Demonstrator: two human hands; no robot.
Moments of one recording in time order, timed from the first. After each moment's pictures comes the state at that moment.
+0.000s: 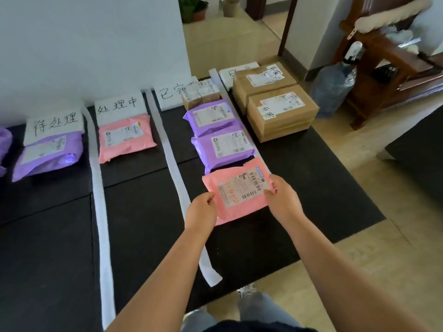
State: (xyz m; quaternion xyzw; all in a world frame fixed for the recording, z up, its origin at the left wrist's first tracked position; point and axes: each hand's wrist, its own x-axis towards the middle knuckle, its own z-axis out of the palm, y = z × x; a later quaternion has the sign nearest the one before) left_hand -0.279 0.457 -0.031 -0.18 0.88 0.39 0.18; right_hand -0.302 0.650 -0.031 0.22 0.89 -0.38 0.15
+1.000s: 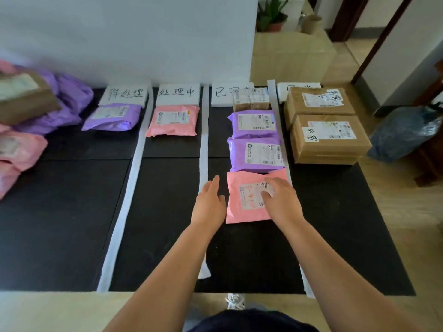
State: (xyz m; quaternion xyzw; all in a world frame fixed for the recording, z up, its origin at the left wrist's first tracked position) left_hand -0.276 0.479 -0.015 -0.27 0.88 0.37 0.09; right_hand -0.343 0.641 -0.032 -0.04 0.95 -0.28 0.12
